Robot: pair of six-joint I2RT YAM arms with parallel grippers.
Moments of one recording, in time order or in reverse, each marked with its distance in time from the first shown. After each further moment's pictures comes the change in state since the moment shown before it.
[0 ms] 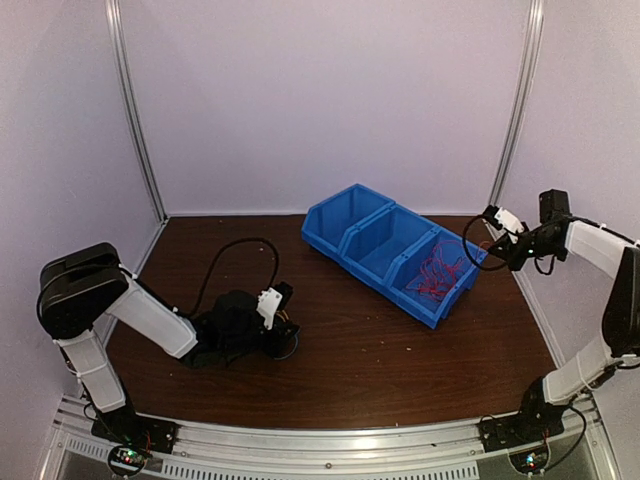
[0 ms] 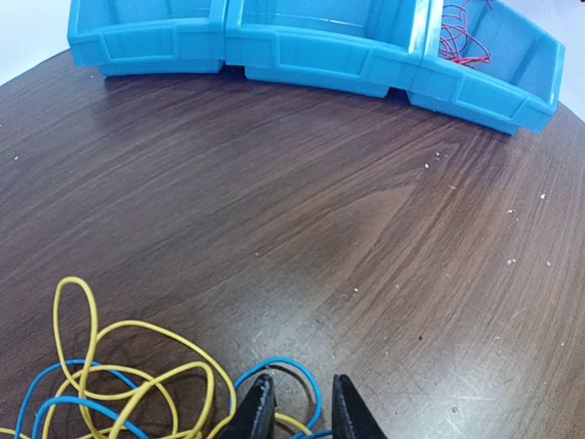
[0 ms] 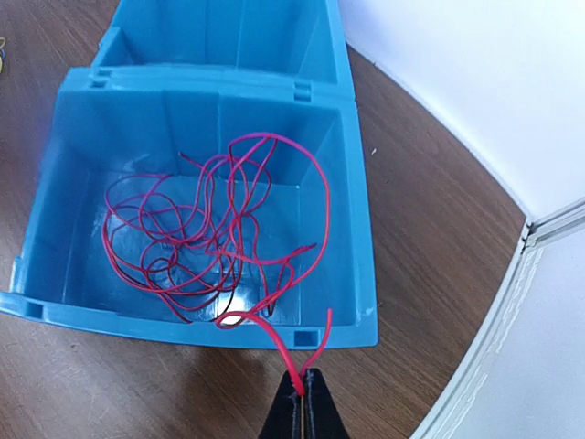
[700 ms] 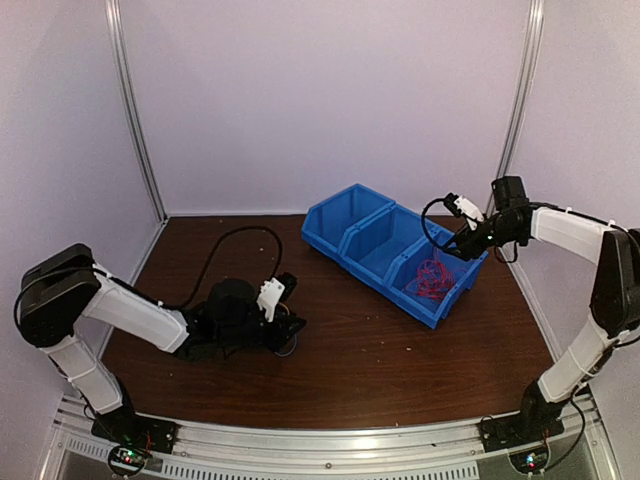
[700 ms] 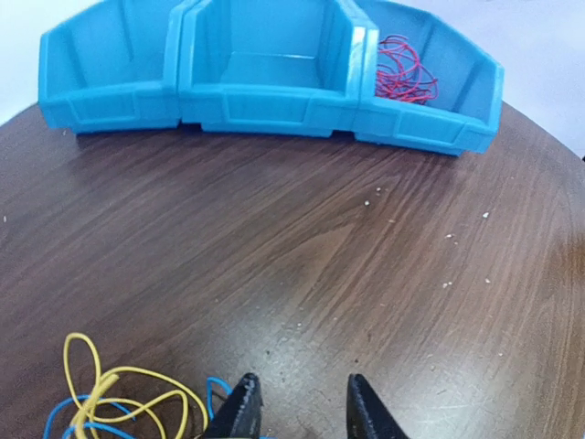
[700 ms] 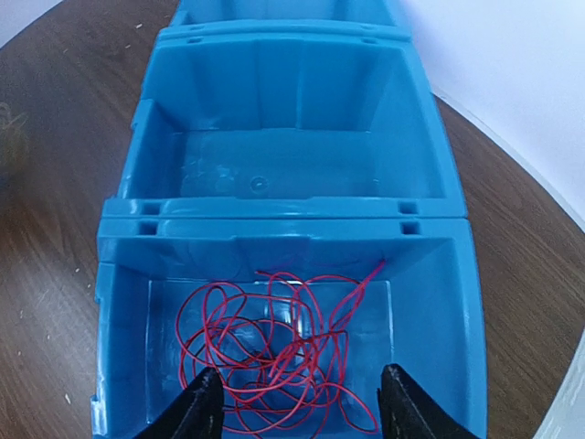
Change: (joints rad) left arm -0.011 -0.109 0.035 -0.105 0.076 0.042; right arm 0.277 0.135 0.135 0.040 0.070 0.337
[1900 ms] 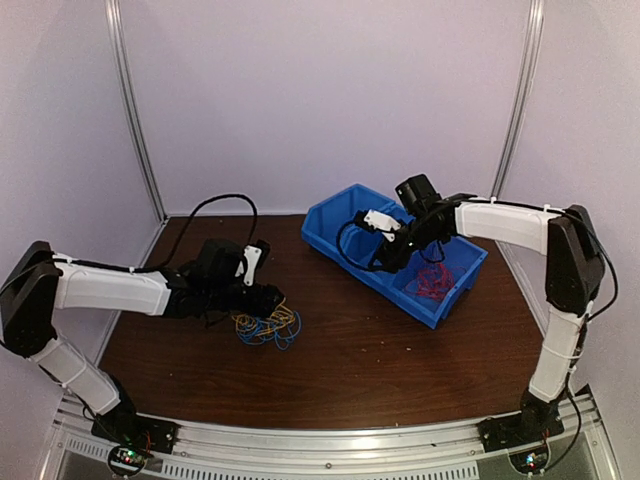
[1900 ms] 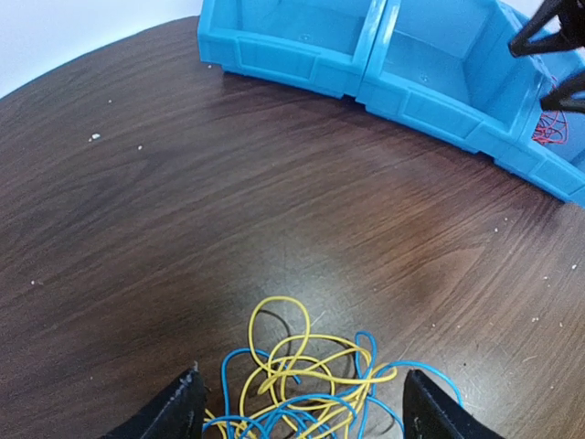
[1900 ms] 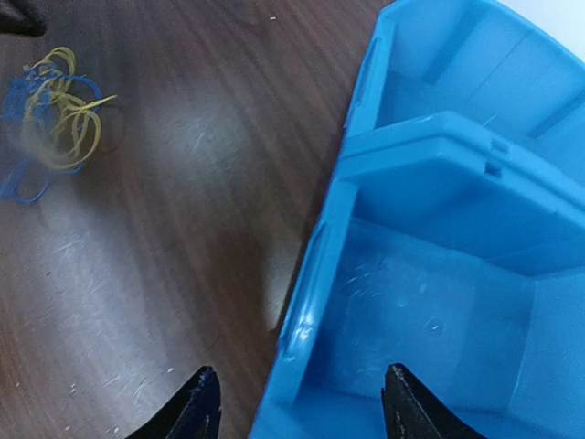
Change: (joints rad) left arm 0.169 -0.139 0.219 -0.556 -0.087 -0.100; right arm 0.446 0.244 0.234 -0.060 0.174 0.040
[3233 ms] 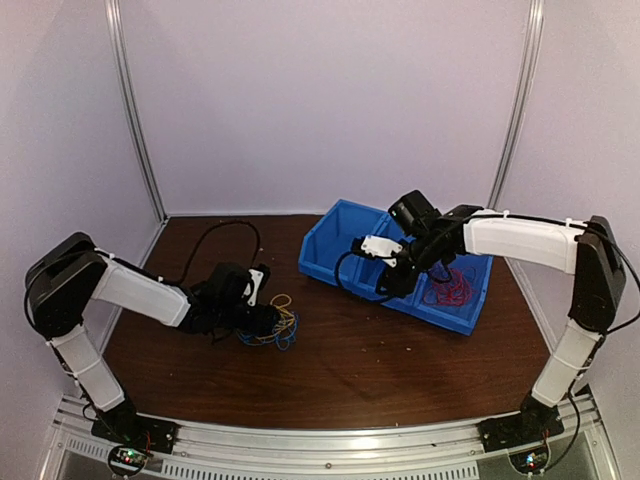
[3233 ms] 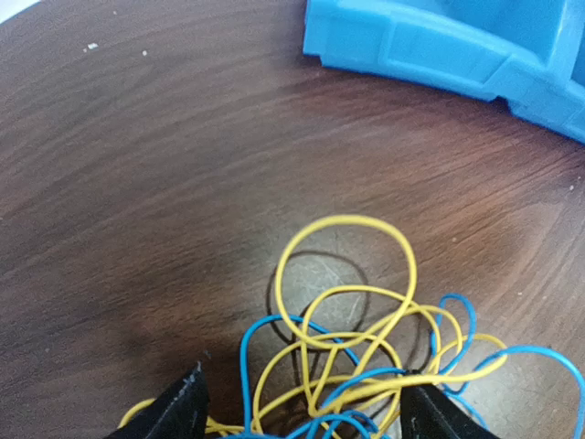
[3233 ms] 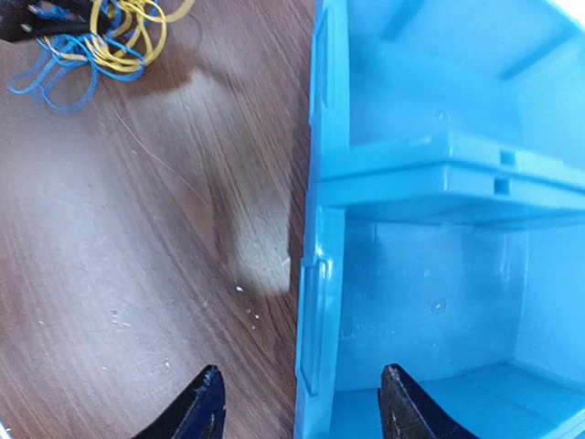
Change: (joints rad) left arm 0.019 0.149 -0.107 0.171 -0.019 -0.024; right arm 0.140 -0.097 -0.099 -0.126 0.217 0.017
